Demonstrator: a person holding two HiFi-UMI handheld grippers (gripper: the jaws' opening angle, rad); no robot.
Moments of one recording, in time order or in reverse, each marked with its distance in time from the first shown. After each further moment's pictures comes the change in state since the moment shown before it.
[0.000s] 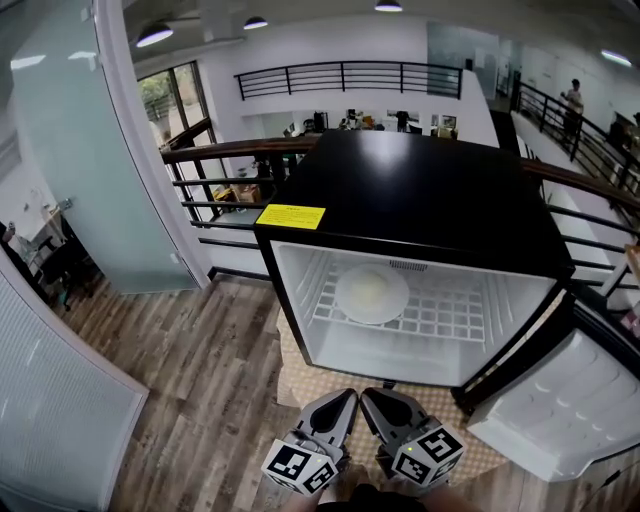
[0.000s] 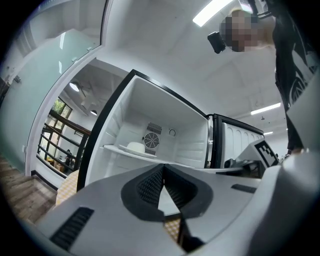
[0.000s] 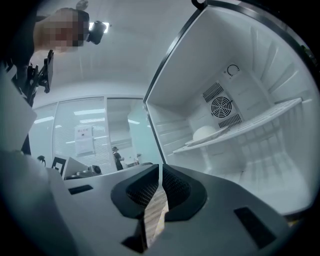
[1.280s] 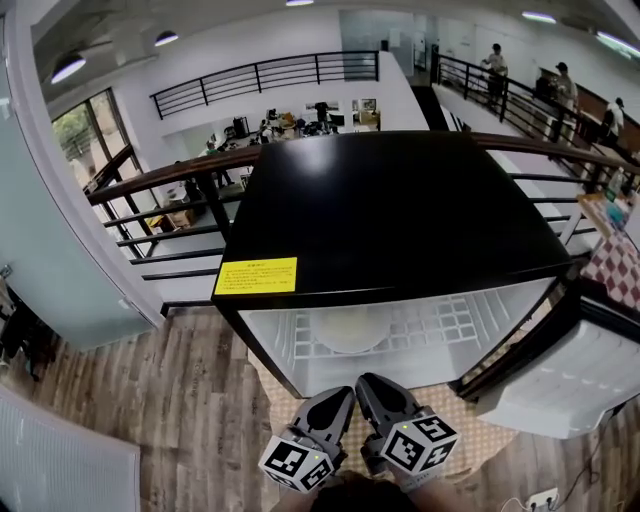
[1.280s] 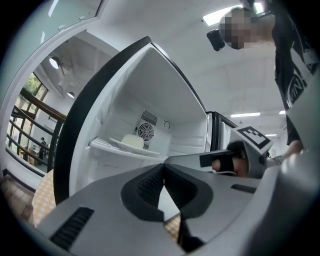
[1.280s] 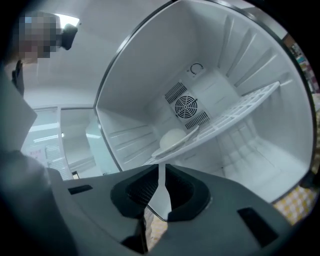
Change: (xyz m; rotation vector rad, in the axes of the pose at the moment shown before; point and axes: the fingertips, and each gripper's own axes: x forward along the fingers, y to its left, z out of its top) left arm 0.057 0.045 0.000 -0.029 0.124 -0.280; right arm 0.052 -0.071 0.019 0.269 -0.115 -0.419
